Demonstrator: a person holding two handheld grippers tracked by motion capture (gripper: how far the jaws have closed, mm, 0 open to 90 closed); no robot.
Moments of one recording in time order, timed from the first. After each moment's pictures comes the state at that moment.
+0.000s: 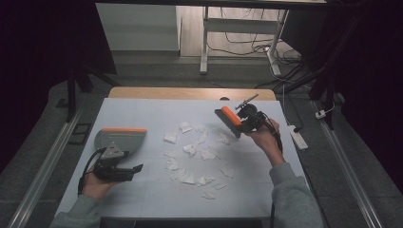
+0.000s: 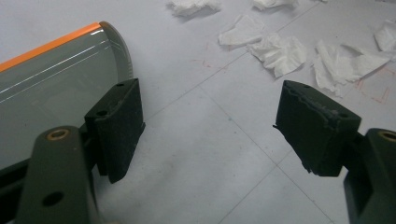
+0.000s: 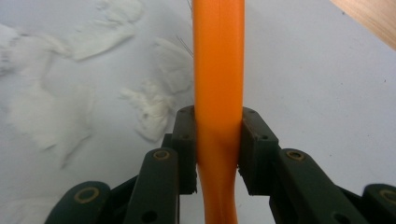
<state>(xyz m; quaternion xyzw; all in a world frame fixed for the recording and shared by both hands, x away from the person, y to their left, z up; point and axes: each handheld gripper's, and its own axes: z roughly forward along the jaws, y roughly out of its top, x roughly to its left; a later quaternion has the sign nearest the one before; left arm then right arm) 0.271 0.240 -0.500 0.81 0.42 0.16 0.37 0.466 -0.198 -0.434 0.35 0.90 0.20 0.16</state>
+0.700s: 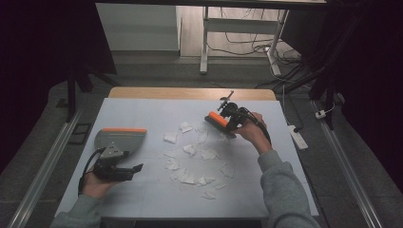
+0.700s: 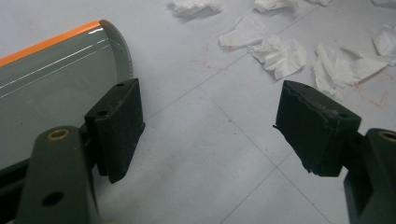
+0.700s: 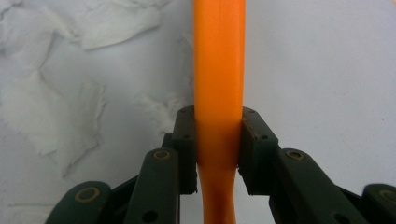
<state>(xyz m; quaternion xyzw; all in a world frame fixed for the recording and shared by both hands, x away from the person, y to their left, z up) 0.272 0.242 -0.502 0.81 0.43 0.15 0.38 0.488 -0.147 -0.448 0.28 0.94 0.10 0.13</state>
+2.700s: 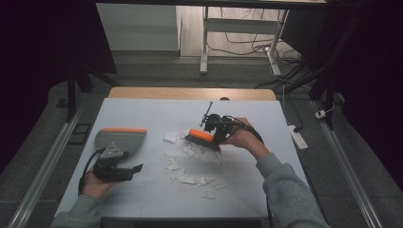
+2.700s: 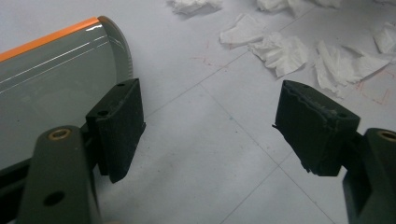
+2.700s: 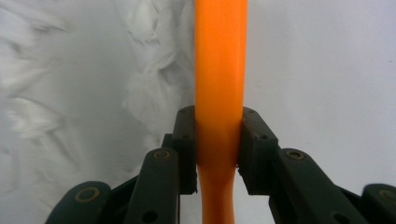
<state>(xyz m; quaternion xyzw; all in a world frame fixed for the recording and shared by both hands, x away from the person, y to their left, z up) 0.273 0.243 -0.505 0.81 0.43 0.15 0.38 0.441 -0.100 -0.441 0.12 0.99 0.09 0.07</state>
